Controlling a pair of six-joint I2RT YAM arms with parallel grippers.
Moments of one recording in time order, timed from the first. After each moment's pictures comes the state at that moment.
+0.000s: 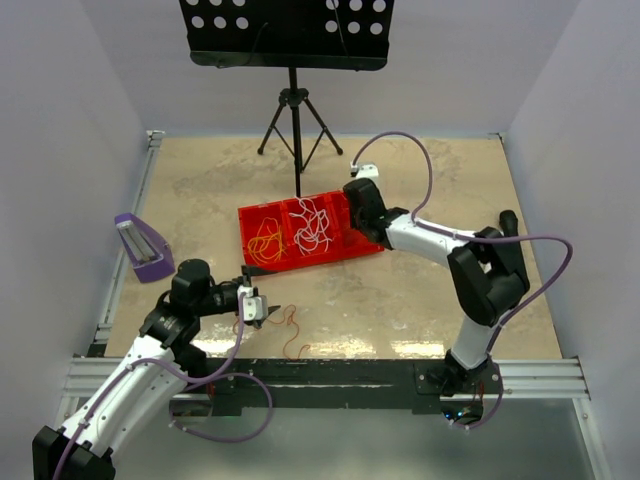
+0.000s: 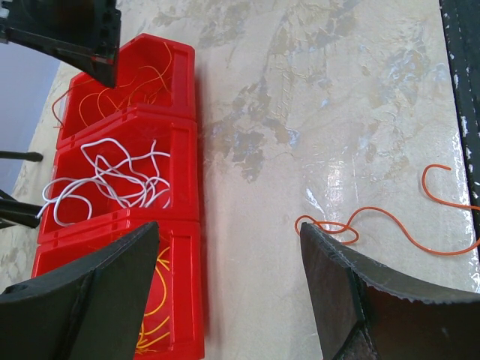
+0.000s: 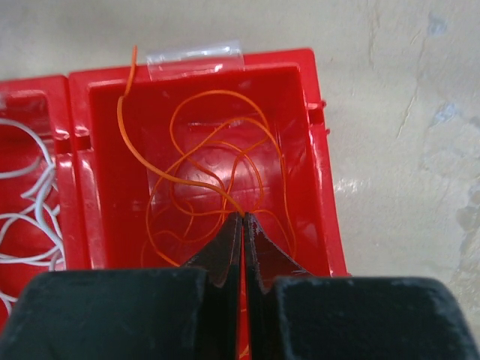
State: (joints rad) left arm -0.41 0.54 0.32 -0.20 0.80 0.82; right arm 0.61 1.77 1.15 -0.08 0.46 0.31
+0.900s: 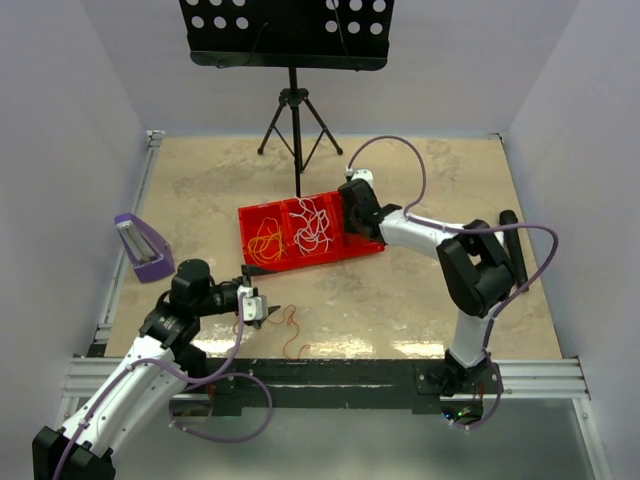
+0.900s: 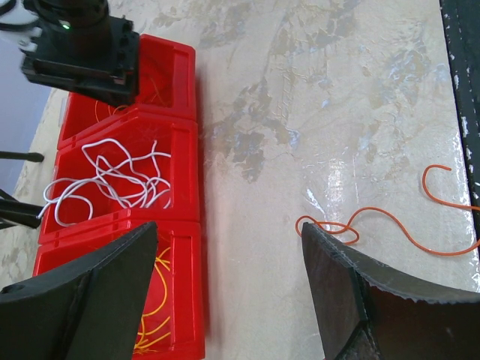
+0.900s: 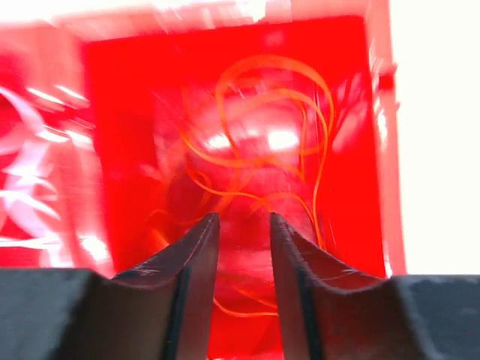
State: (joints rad) left arm -0.41 0.54 0.32 -0.20 0.80 0.82; right arm 0.61 1.87 1.18 -0.16 0.37 0.38
